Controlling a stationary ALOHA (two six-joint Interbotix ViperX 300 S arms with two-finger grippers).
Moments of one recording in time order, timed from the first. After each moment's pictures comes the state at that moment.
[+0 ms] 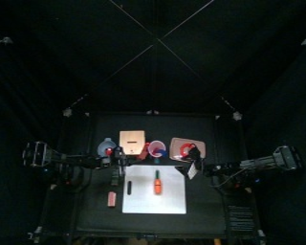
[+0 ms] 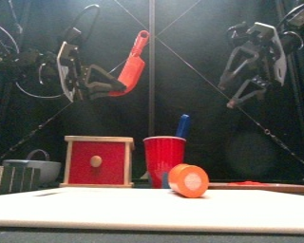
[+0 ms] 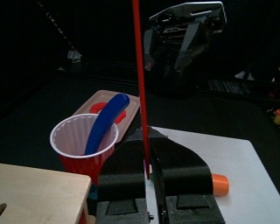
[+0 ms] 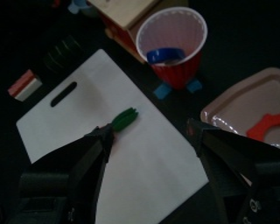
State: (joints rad) left arm 0.08 -0.23 1.08 -0.10 -0.82 0.00; right arm 0.18 -0.55 0.97 -1.02 0.51 1.73
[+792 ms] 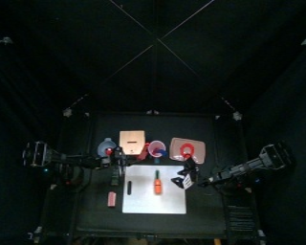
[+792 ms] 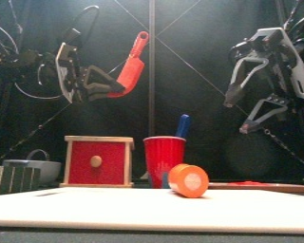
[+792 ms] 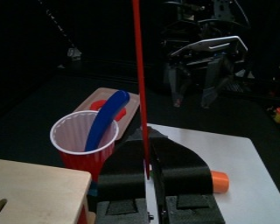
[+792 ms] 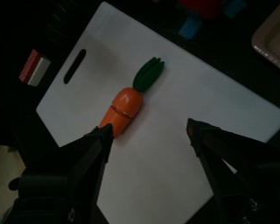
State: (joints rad) left arm 0.08 -0.22 1.09 -0.10 -0.82 0.00; right arm 0.32 -0.39 1.00 -1.24 0.41 2.32
